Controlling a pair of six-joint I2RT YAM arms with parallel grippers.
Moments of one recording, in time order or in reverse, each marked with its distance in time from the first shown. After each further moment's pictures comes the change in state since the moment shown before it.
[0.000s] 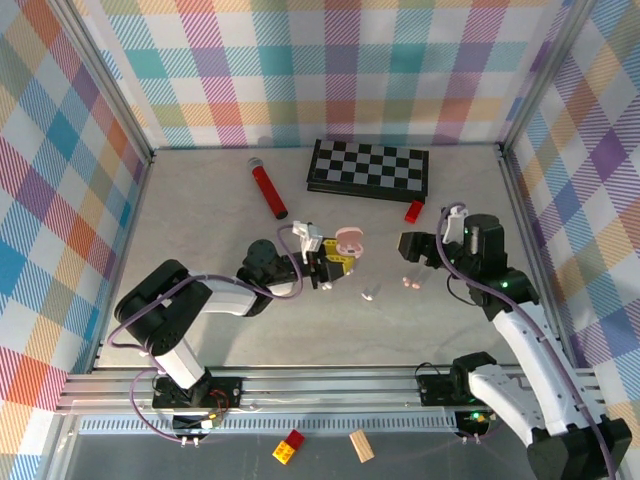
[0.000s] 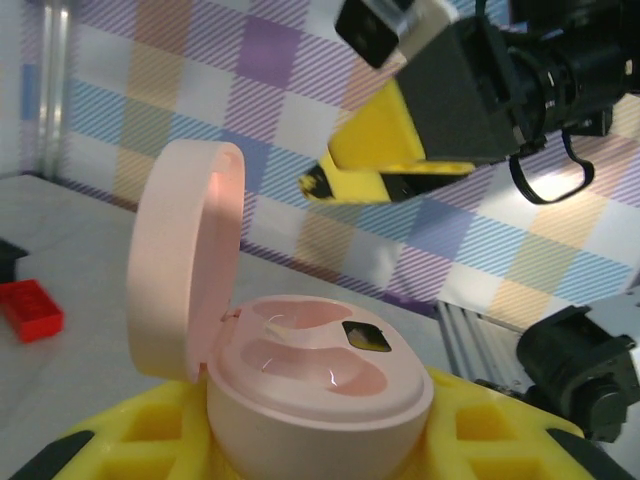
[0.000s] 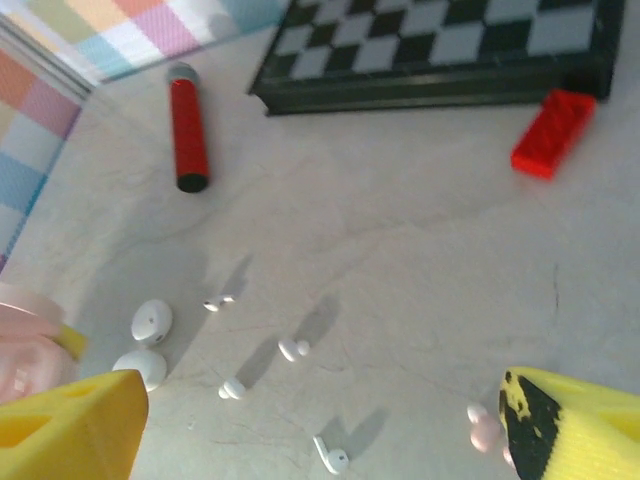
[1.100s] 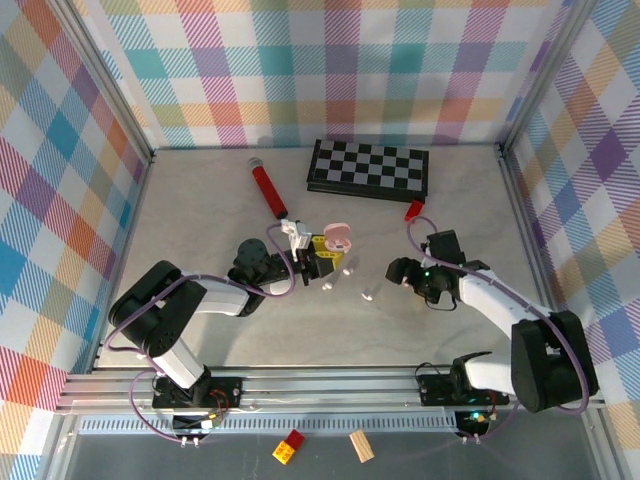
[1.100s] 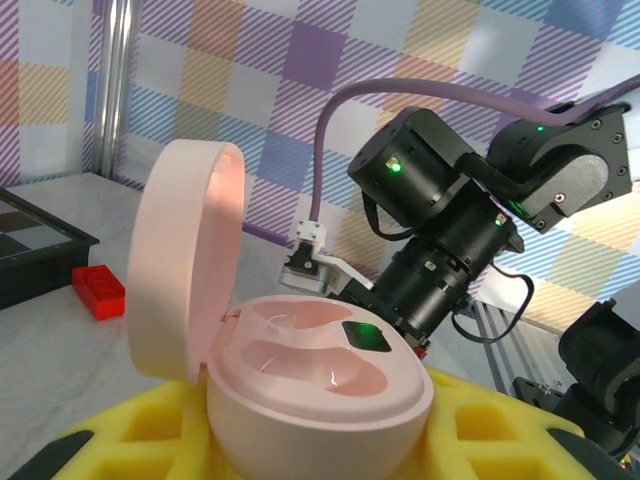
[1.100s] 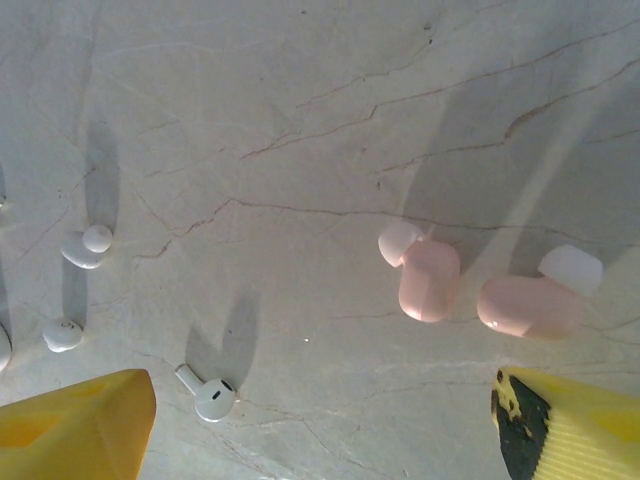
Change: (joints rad) left arm 0.060 -0.024 -0.042 0.003 0.009 0.020; right arm 0.000 0.430 -0.195 0.138 -0.062 0.248
